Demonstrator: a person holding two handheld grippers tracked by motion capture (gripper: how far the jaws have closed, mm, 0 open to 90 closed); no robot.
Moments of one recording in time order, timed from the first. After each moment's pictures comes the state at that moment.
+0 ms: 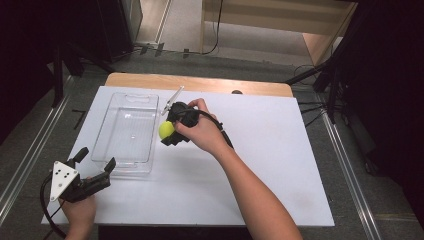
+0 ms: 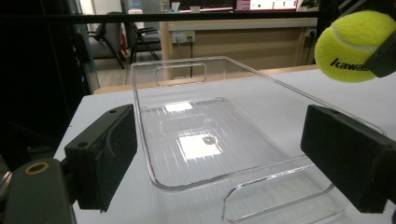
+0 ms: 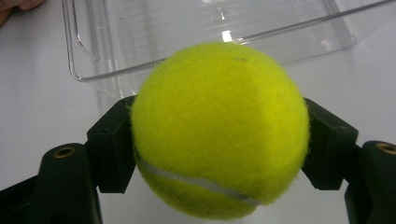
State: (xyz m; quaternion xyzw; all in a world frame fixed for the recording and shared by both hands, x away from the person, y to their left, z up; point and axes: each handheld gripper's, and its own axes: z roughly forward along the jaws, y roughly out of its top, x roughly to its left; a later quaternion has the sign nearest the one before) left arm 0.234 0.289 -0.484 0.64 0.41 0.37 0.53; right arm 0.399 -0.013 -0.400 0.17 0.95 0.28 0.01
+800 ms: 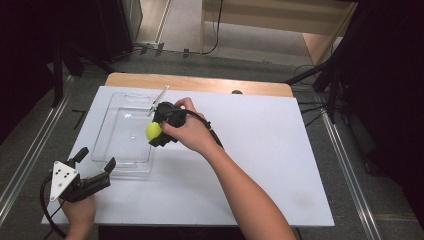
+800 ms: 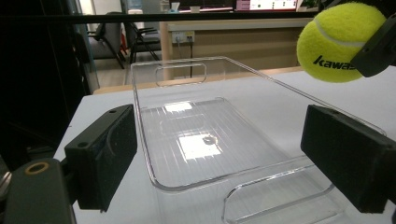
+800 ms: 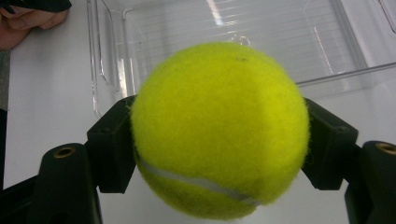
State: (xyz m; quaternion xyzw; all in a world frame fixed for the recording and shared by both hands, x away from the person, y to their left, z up) left arm 0.235 0.289 -0.484 0.64 0.41 0.37 0.53; right arm 0.395 0.018 -0.393 0.14 0.95 0.28 0.01
